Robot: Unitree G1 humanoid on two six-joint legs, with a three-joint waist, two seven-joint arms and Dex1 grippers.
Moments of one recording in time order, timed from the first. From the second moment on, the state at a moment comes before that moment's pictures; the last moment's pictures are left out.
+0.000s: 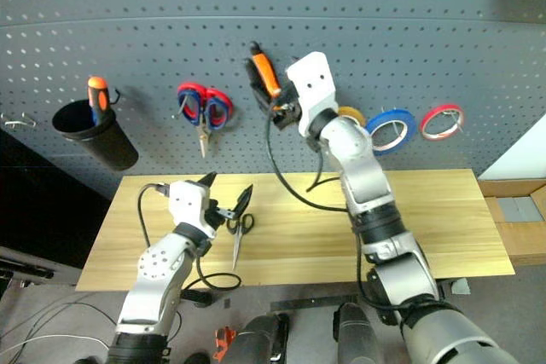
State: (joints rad) left arm -0.10 0.26 0.04 -0.11 -0.12 0.16 -0.31; right arm -0.84 -0.13 0.12 0.05 0.11 0.29 0.42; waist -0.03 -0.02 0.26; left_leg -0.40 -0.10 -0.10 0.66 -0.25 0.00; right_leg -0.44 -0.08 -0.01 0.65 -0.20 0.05
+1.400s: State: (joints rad) left arm -0.18 0.12 0.02 0.07 -0.04 0.79 -0.03; right arm -0.36 -0.45 0.45 -0.31 0.22 0.77 0.66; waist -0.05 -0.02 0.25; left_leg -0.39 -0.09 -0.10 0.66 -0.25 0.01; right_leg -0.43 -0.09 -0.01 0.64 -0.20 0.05
